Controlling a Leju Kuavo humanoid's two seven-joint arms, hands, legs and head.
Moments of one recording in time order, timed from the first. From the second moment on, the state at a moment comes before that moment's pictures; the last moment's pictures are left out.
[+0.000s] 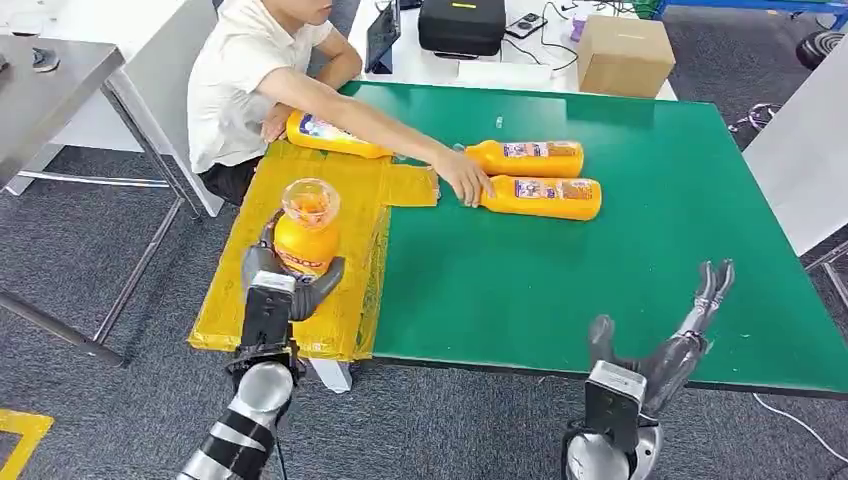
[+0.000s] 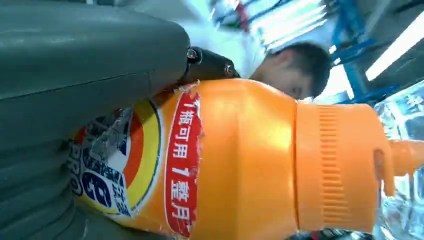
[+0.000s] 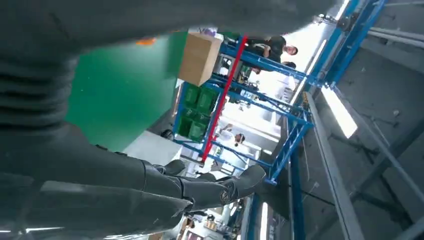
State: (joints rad) left arm -0.25 -0.17 -0.28 -1.22 -0.23 0.69 -0.37; right arm 0.11 0.34 -0.03 -1.74 0.56 -0.70 -0.70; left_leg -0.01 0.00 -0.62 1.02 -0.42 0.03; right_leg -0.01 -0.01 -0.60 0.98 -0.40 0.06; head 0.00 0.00
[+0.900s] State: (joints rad) left arm -0.42 -0.09 -0.33 -0.94 -0.88 0.18 -0.12; right arm 0.12 0.26 0.14 -1.64 0.40 -0.70 -0.70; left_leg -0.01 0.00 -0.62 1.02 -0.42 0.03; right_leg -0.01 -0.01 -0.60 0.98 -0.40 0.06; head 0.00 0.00
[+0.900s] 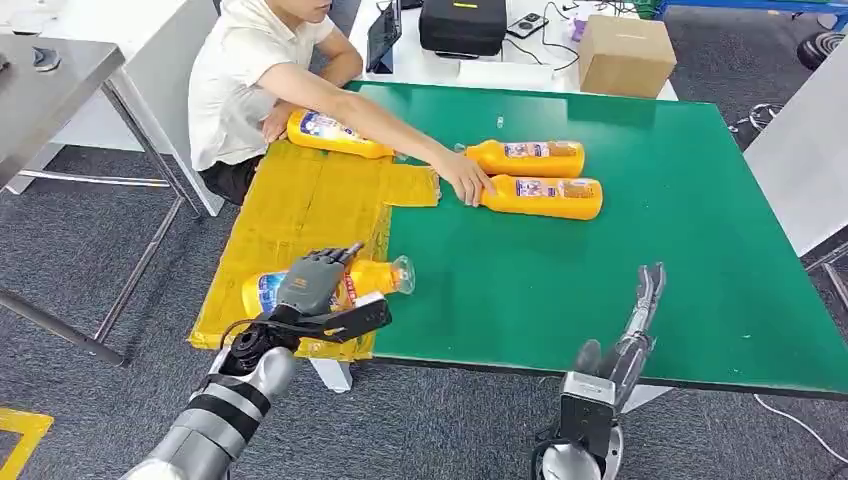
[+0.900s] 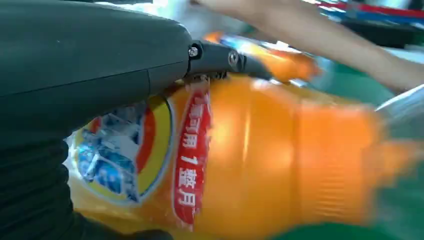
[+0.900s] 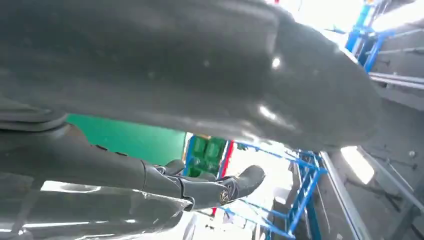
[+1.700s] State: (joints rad) left arm -0.44 -0.05 -0.43 -0.94 -0.81 0.08 -0.20; right arm 0.11 0.22 0.19 -1.59 0.39 -0.70 -0.70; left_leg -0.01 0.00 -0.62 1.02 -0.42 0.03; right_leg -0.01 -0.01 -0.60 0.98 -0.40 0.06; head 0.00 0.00
